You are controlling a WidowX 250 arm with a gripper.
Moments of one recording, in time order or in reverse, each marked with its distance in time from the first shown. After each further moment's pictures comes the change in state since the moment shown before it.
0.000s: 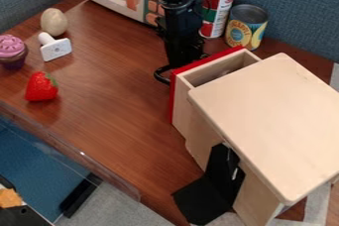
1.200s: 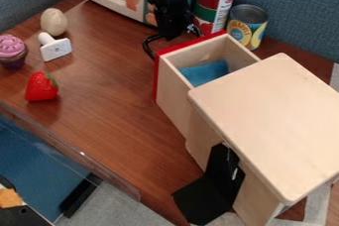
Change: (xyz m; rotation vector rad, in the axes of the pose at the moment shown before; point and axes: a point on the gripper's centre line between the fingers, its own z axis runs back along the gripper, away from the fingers) arm 0.016 0.034 0.032 0.091 -0.055 -0.091
